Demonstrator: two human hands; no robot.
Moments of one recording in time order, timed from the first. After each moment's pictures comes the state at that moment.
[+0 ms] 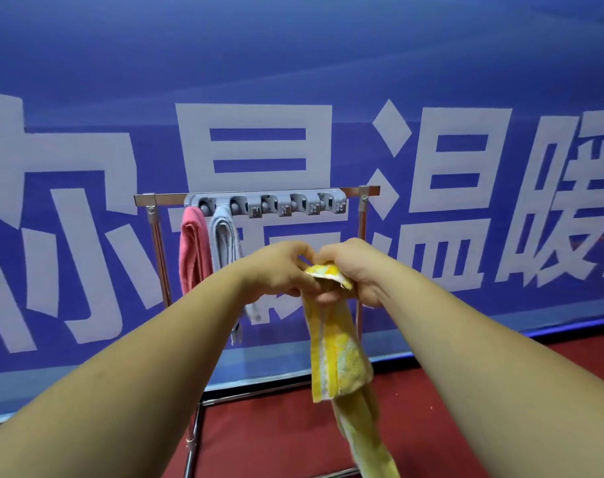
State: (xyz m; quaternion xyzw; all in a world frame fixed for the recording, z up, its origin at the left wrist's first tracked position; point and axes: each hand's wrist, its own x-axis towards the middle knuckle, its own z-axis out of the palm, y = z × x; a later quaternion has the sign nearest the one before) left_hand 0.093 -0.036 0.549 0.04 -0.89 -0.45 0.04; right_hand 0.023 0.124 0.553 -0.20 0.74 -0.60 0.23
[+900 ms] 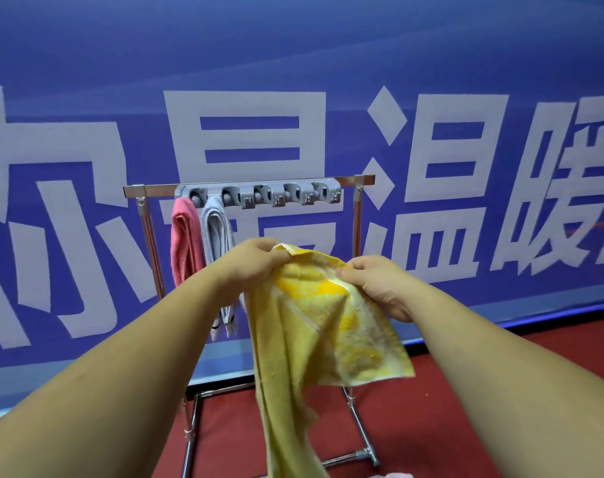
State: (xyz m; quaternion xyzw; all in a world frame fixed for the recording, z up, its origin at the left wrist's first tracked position) left_hand 0.098 -0.059 0.528 0.11 -0.84 -0.51 0.13; right_hand -0.018 0.168 0.492 -0.25 0.76 -0.57 0.19
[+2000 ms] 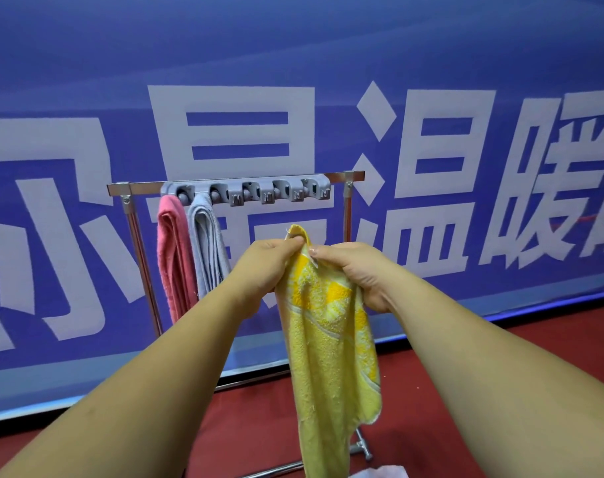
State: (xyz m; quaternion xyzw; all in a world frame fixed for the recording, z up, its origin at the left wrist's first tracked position) left_hand 0.082 -0.015 0.513 0.10 -0.76 -0.62 0.17; right_hand 0.007 0.159 0.517 -0.24 0.64 -0.68 0.26
